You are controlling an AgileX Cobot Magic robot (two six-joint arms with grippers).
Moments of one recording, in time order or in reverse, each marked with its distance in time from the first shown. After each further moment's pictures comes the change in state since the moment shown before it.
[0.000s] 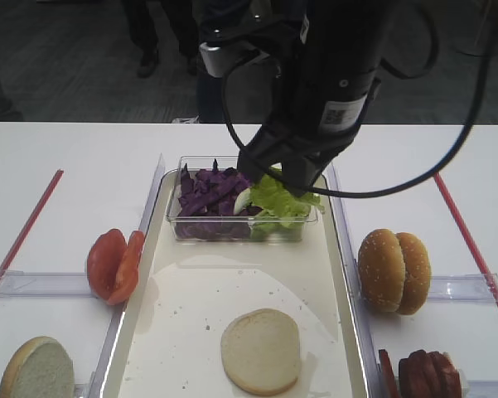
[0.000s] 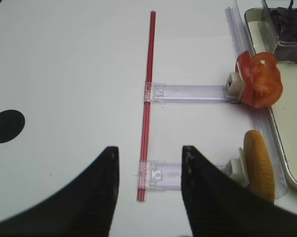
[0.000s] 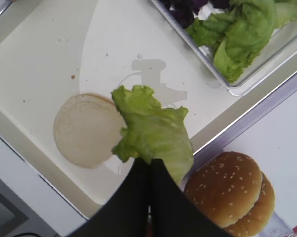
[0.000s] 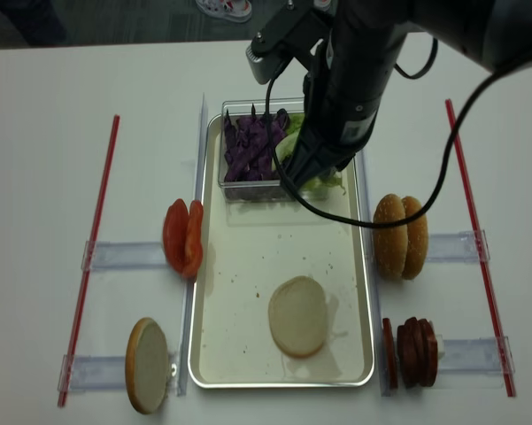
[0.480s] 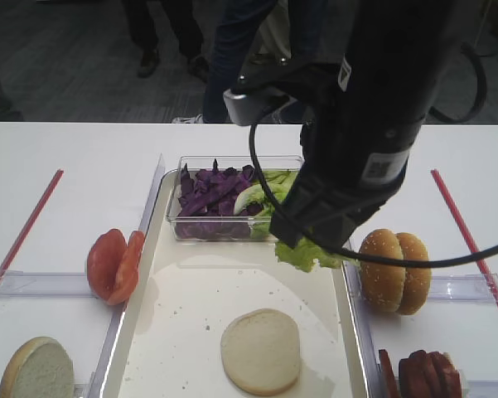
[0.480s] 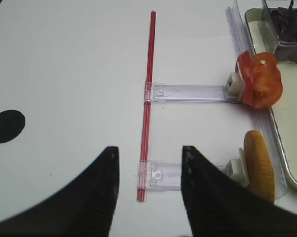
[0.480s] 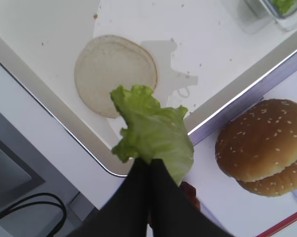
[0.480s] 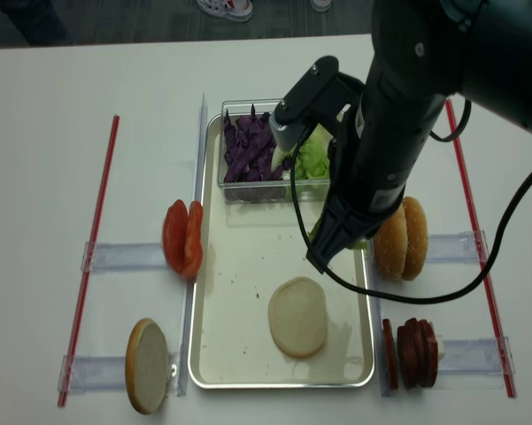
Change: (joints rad) left arm 0.000 0.000 0.000 0.000 0.000 0.000; right arm 0.028 -0.109 0.198 0.026 -0.004 0.016
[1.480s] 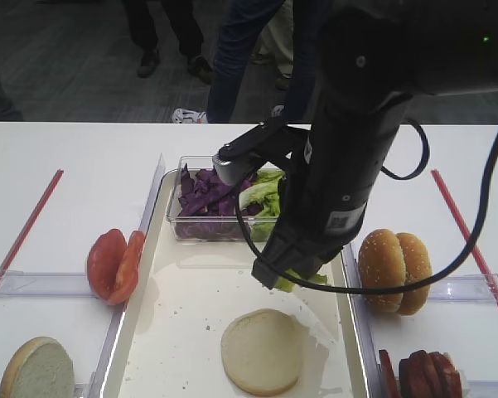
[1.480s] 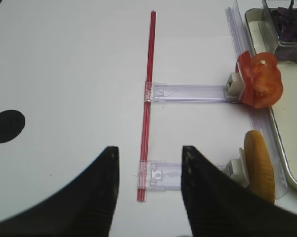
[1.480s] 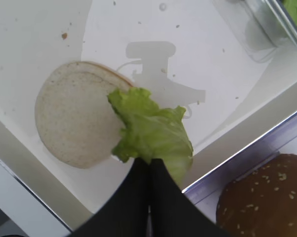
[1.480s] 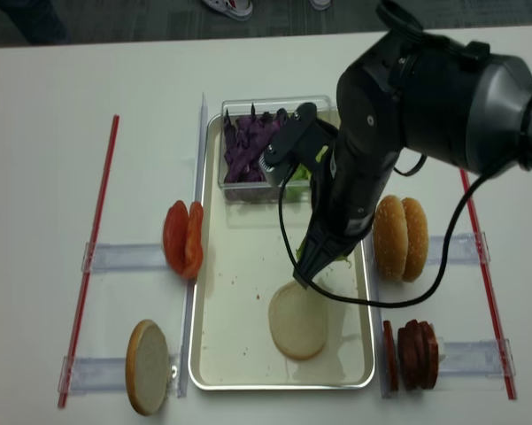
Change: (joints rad) left arm 0.000 0.000 0.000 0.000 0.000 0.000; right arm 0.000 0.133 0.096 -0.015 -0.257 -0.041
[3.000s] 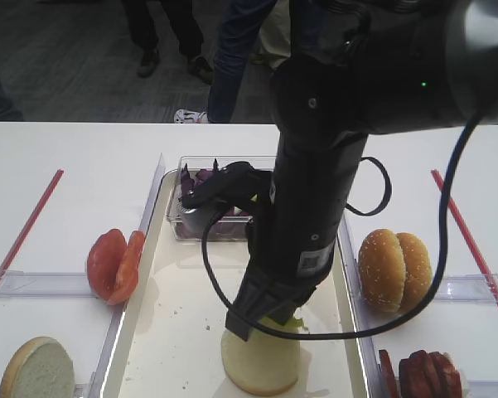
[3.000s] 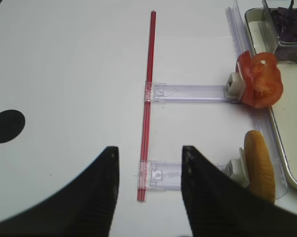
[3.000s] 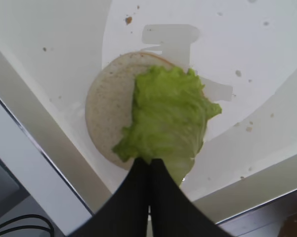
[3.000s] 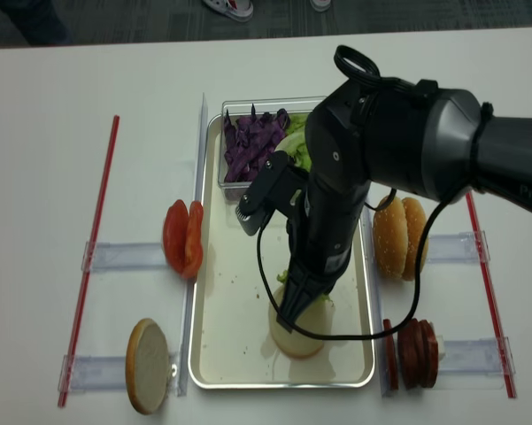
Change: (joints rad) left arm 0.000 0.000 0.000 0.000 0.000 0.000; right arm 0.078 0.067 0.001 0.084 0.011 -0.079
